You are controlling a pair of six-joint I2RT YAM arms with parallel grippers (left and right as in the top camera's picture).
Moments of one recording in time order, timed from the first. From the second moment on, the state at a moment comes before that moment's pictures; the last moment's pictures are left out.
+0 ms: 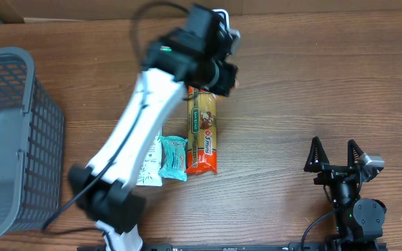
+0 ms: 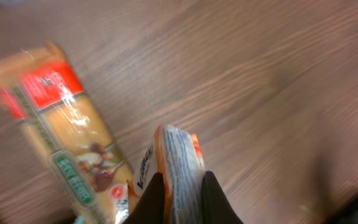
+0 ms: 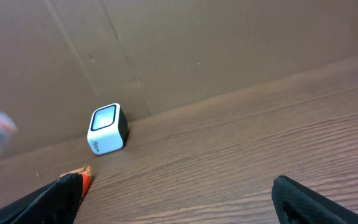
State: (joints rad) left arm -0.51 1.92 1.90 -1.11 0.26 -0.16; right arm 0.07 0.01 0.02 -0.03 0.03 0.33
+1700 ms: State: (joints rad) left arm -0.13 1.64 1.80 -1.29 0.06 -0.12; right arm 0.07 0.01 0.02 -0.03 0.03 0.33
